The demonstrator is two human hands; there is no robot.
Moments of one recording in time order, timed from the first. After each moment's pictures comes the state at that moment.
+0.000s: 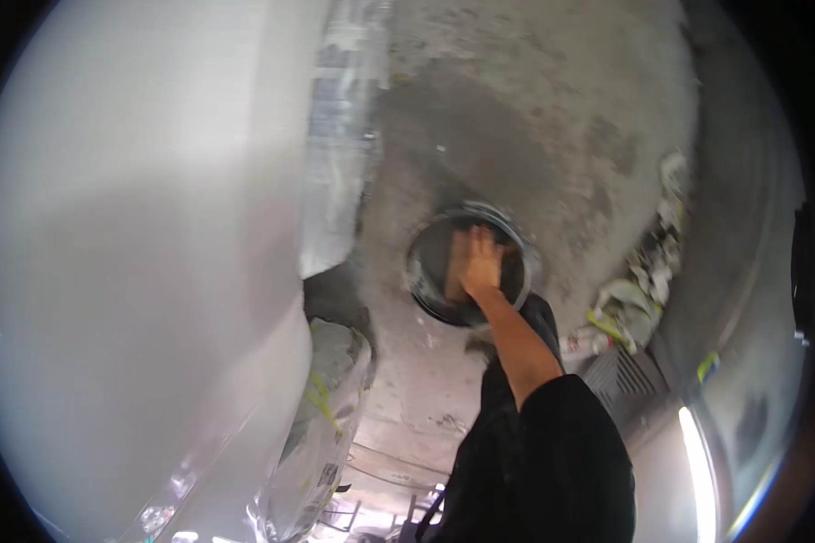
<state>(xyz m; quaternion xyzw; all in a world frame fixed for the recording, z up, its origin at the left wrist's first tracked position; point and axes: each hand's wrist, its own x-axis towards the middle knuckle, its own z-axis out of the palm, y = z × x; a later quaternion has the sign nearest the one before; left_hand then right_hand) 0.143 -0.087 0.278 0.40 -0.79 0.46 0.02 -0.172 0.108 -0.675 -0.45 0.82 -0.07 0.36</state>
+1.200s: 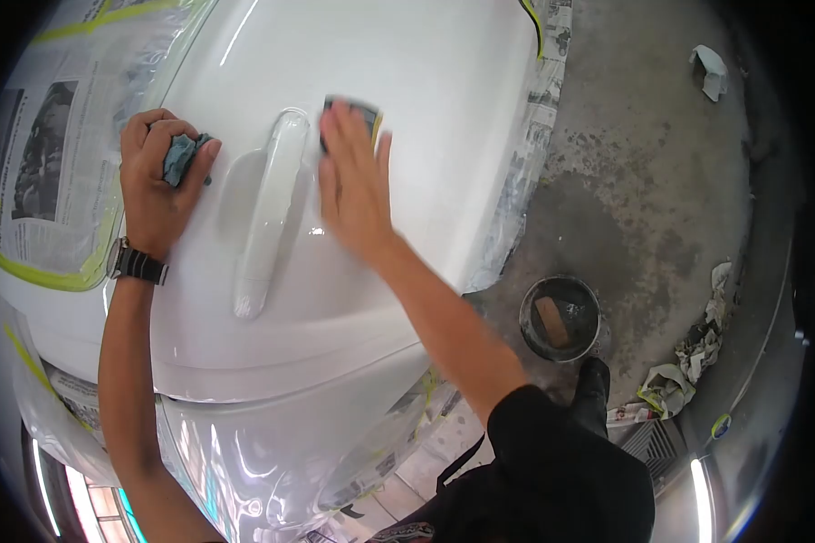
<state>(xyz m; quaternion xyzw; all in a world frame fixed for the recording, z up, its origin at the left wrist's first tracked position) -0.013 -0.205 0.261 0.30 -0.91 0.27 0.06 -0.075 -0.179 0.003 -0.46 0.47 -0.73 0.18</state>
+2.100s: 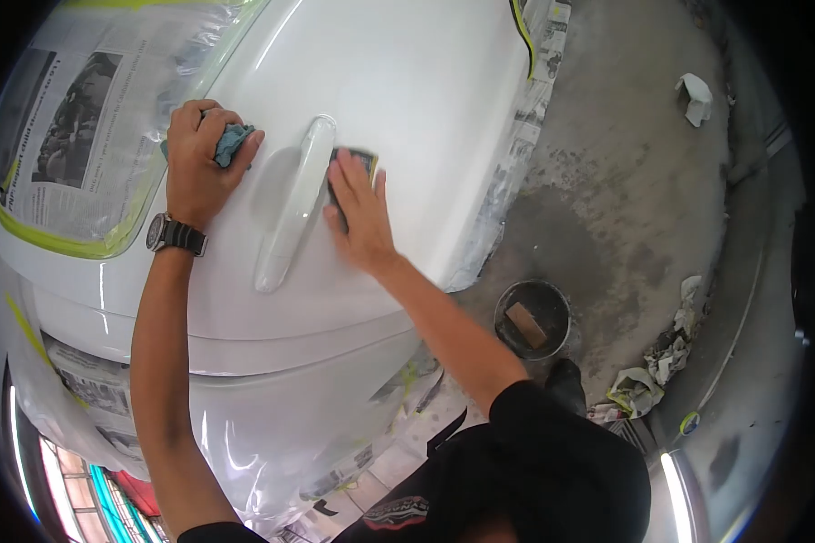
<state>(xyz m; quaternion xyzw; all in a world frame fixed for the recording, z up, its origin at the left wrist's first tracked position) -0.010 -0.208 0.258 0.30 -0.91 0.27 0.11 -0.062 -0.153 -0.006 -0.53 0.43 -0.71 0.18</state>
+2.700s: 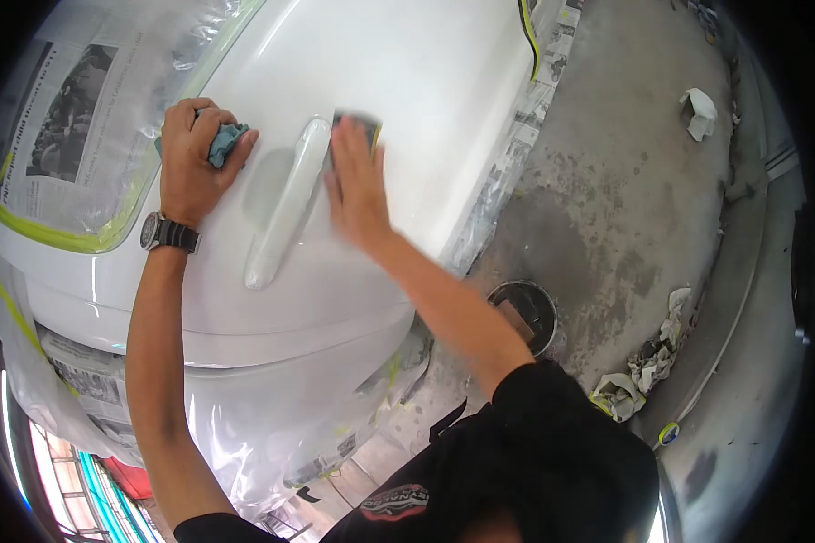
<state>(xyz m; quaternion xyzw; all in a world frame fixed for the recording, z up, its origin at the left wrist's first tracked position) -0.014 -0.206 0.259 0.31 -0.90 0.27 0.11 -0.092 -0.176 0.017 -0.50 0.45 -0.72 0.16</state>
